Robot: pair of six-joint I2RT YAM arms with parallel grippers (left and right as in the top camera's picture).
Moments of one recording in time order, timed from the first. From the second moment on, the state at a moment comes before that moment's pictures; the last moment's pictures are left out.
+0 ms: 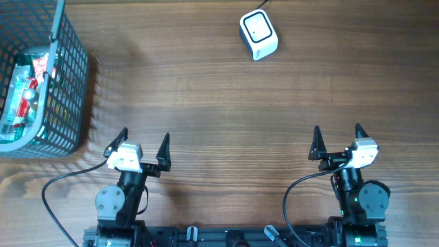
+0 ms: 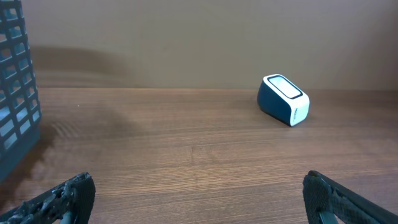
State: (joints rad) left arm -0.07 0.01 0.01 -0.06 0.10 -0.09; right arm -0.03 0.02 0.01 0.00 -0.10 0.04
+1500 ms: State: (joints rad) left arm 0.36 1.41 1.81 -1.07 -0.24 -0.24; right arm -0.03 0.02 0.01 0.00 -0.09 0.04
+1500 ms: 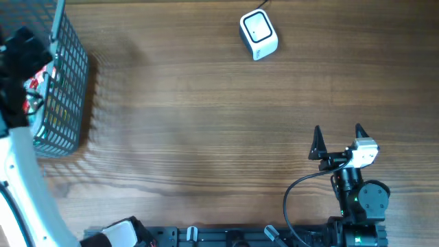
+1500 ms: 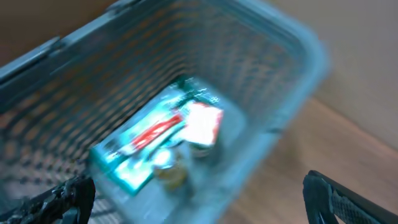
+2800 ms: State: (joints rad) left arm 0.60 1.90 1.65 -1.00 0.02 -0.06; right arm -0.03 0.02 0.01 0.00 -0.09 0.04
